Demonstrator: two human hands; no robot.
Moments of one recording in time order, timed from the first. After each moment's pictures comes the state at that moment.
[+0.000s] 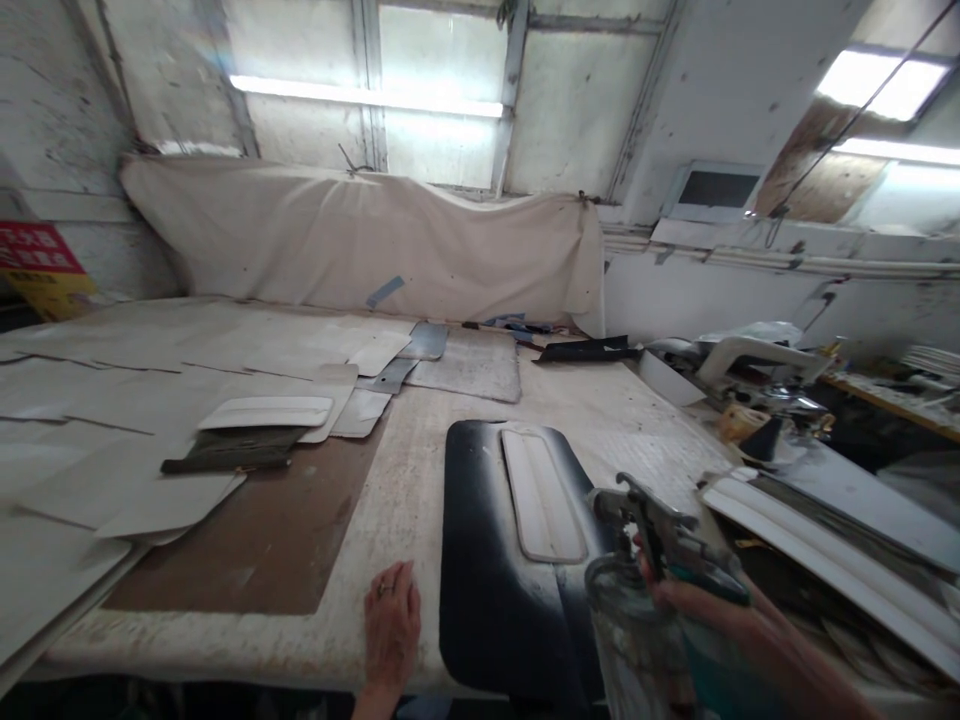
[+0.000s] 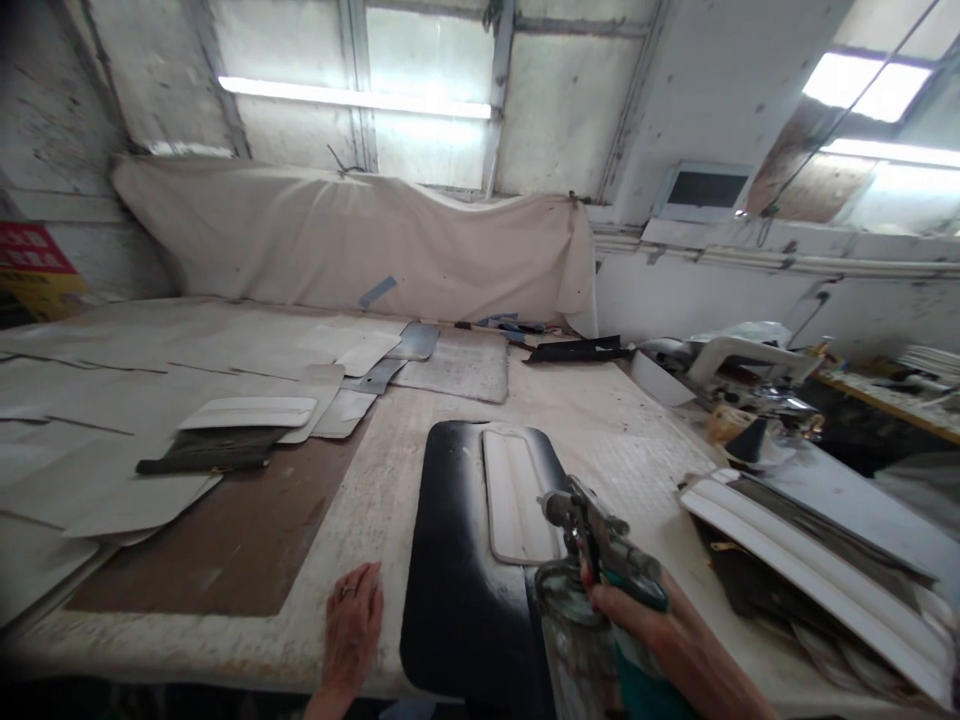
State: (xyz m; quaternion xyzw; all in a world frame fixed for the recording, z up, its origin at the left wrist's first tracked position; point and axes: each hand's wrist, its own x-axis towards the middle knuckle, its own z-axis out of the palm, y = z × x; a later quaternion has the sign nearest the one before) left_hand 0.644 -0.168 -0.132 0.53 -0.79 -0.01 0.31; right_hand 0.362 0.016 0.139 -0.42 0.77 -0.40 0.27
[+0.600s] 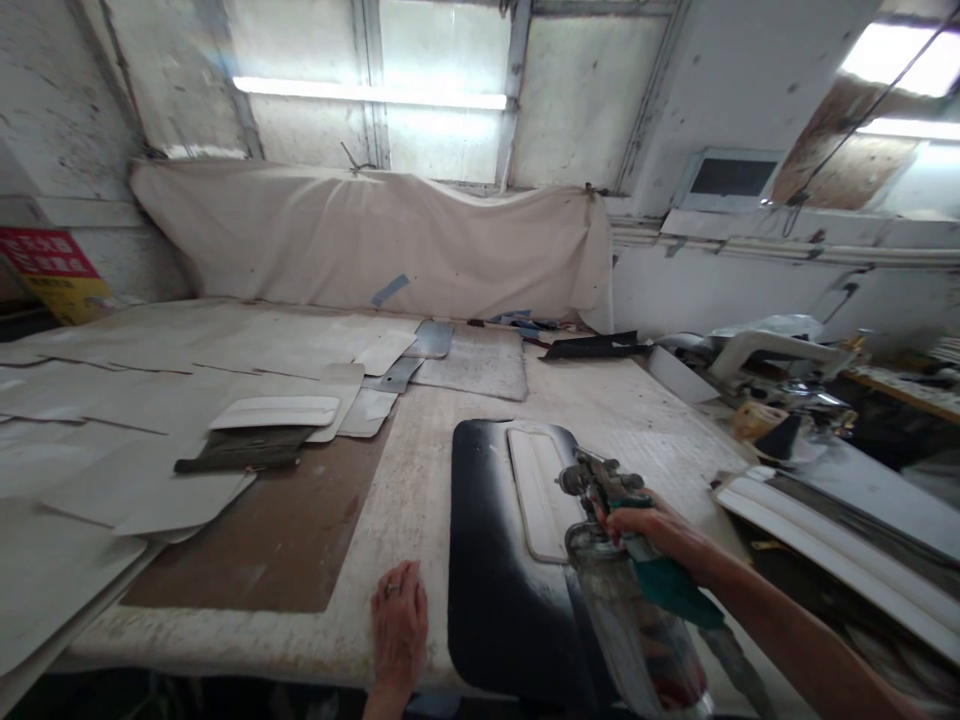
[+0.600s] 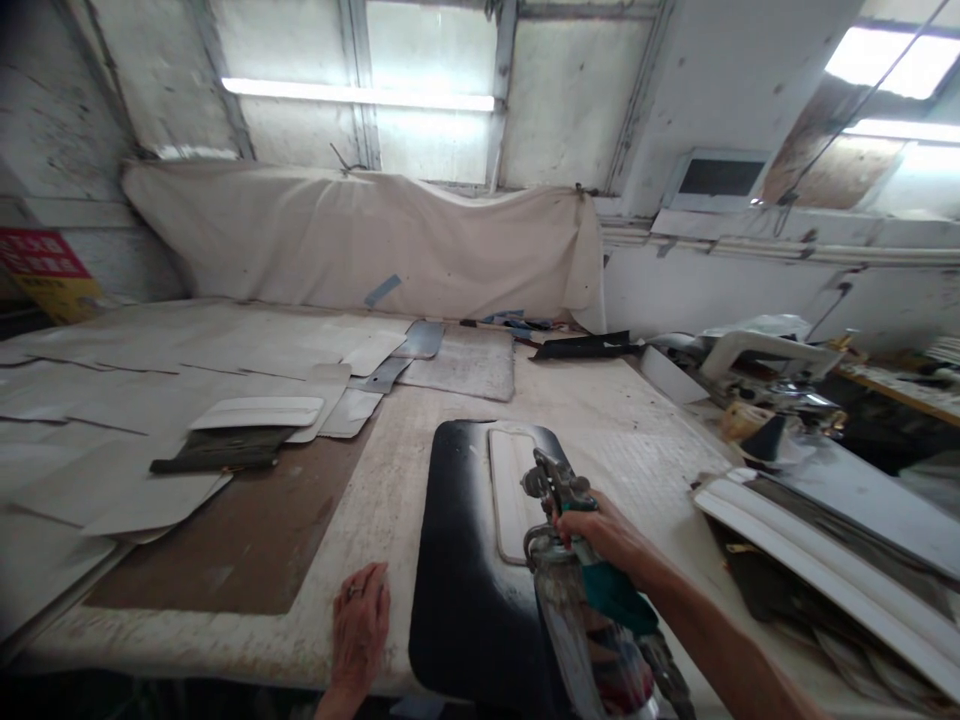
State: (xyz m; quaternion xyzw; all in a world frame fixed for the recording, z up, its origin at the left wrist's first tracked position) left_hand 0.645 -0.170 -0.135 0.55 -0.78 0.00 0.30; right_hand 0.346 -0.068 0.131 -0.48 0.69 -0.39 0.38
